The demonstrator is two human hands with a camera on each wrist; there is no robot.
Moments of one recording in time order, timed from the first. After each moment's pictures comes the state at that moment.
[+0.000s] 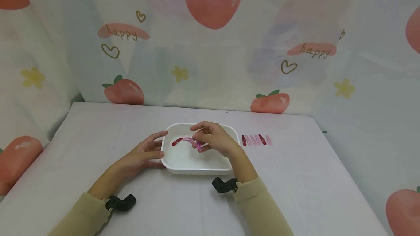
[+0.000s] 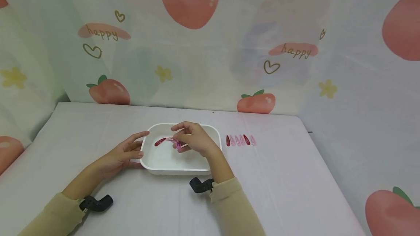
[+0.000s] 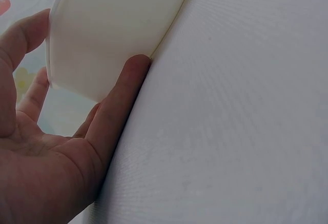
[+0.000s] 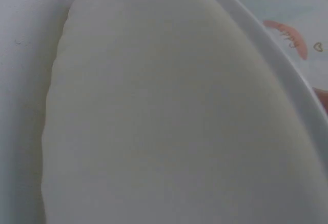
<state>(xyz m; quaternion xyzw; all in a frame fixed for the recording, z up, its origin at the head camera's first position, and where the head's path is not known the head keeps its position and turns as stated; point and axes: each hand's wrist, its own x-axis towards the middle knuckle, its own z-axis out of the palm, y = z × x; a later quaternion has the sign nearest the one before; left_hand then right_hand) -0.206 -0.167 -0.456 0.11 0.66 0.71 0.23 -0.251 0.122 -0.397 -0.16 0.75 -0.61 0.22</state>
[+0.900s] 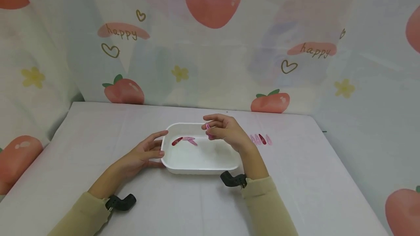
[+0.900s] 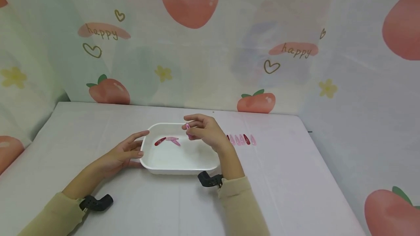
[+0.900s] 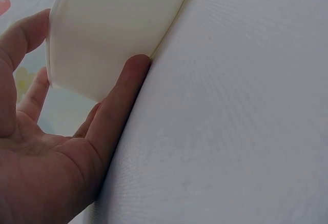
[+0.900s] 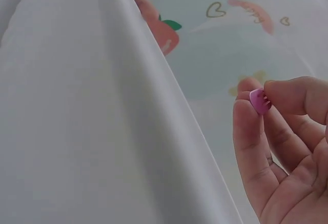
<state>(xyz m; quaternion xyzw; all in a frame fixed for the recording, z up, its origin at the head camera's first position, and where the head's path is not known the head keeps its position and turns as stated) -0.206 -0.168 -0.457 0.11 0.65 0.71 0.23 -0.257 0.156 -0.384 -0.17 0.74 -0.63 0.15</state>
